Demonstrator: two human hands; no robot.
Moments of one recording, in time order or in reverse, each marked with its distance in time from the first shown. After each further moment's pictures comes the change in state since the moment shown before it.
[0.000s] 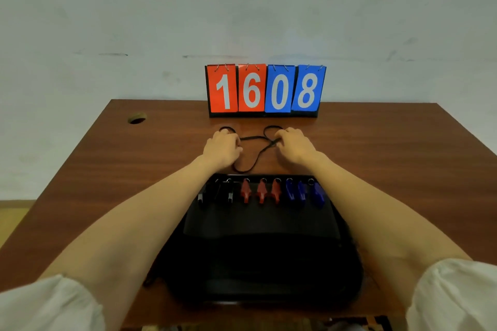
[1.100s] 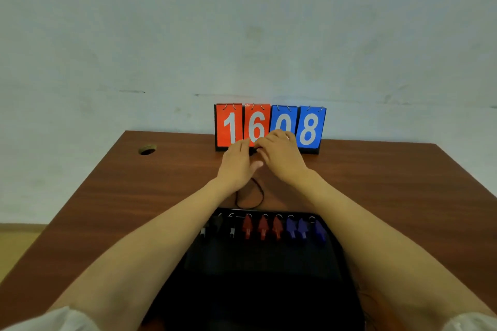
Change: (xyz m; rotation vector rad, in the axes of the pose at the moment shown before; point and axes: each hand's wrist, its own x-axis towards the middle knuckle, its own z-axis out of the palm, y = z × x) left_hand 0.001 0.031 -0.032 -0.266 0.296 0.145; right_hand -0.007 -0.057 -0.062 -0.090 0.386 -0.332
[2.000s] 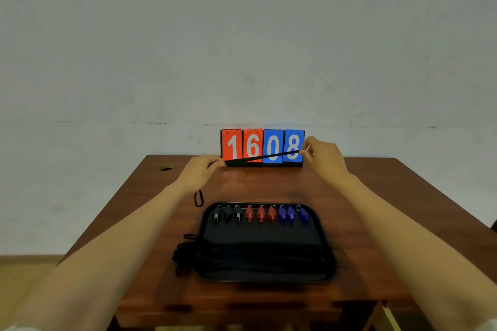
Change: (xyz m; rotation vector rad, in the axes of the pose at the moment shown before) left_hand -0.144 0.009 -0.135 -0.112 0.021 0.051; right_hand -0.139 -0.007 -0.133 0.088 0.211 0.270
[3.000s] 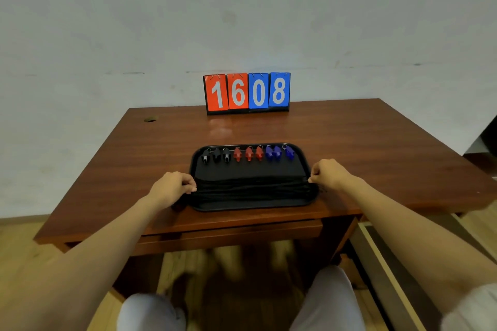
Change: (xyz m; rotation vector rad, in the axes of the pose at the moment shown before) left_hand -0.122 -0.079 0.063 0.185 -0.360 -0.260; right_hand -0.151 0.068 0.056 -0.001 -0.661 0.353
